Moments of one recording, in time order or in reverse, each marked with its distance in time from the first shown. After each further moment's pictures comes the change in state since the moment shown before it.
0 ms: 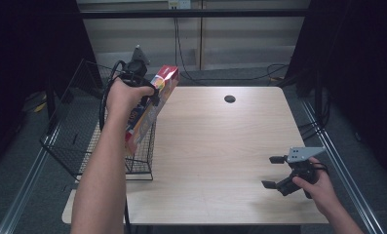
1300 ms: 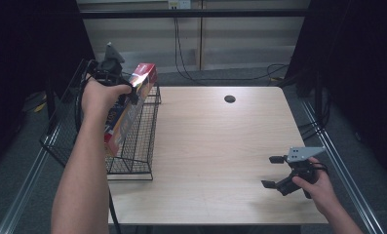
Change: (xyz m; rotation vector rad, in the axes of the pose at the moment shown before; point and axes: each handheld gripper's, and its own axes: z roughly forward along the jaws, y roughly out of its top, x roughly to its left) left arm 0.042 -0.019 -0.029 -0.034 0.050 -0.107; right arm 0.000 0.000 0.000 -0.008 -0.001 0.006
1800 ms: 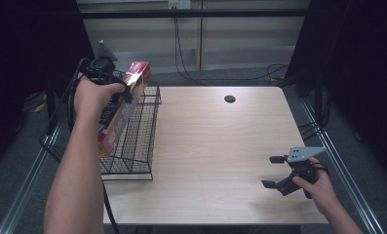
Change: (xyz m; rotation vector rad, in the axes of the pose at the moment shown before) left arm 0.011 -0.003 -0.011 -0.011 0.022 -0.020; right arm 0.000 0.000 0.000 -0.001 0.001 0.002
